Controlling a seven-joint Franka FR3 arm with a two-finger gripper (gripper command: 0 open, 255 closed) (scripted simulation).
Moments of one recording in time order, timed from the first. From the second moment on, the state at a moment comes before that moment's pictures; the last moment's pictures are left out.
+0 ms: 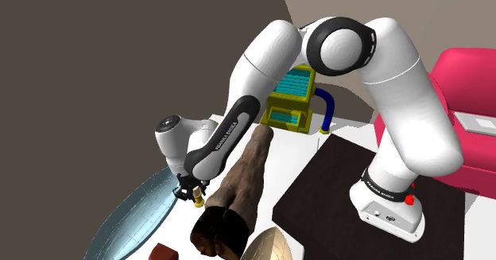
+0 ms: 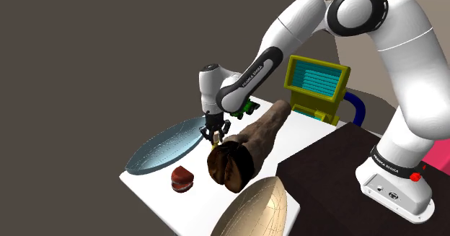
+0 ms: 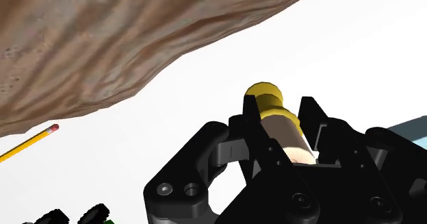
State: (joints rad) arm 0.33 0.70 0.36 -1.83 -0.31 2.41 1.03
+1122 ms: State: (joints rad) arm 0.29 0.53 0.42 -1.85 -0.24 2.26 0.99
